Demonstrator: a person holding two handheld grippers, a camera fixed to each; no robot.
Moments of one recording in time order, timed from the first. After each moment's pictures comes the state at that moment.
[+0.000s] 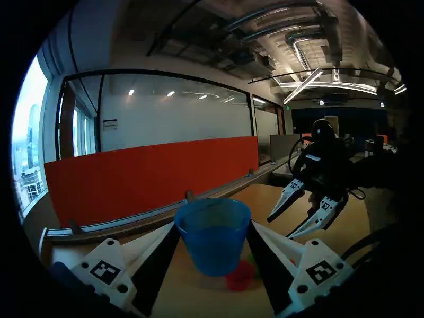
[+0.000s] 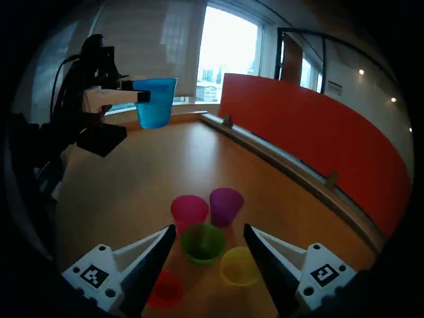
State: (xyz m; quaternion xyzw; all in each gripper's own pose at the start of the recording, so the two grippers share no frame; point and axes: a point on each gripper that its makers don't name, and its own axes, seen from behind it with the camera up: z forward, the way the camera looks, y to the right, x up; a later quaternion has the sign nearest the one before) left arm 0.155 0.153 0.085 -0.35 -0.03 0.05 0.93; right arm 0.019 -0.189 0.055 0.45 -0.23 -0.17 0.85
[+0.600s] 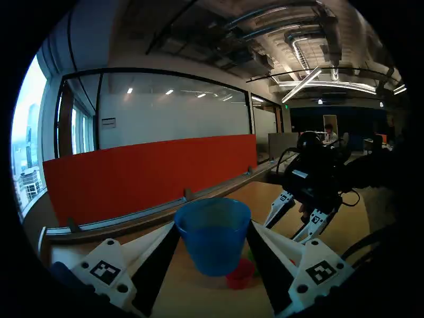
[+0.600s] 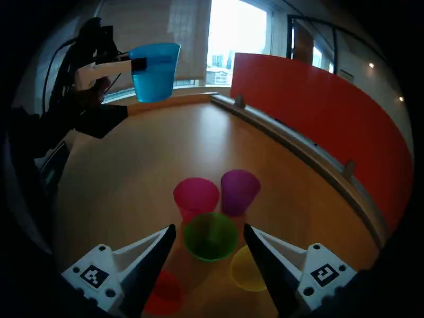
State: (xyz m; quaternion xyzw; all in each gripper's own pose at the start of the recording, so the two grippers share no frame) left arm 0.148 0.153 0.084 -0.36 -0.03 0.05 0.93; right arm -0.029 -0.204 0.059 0.47 -0.28 -0.19 0.82
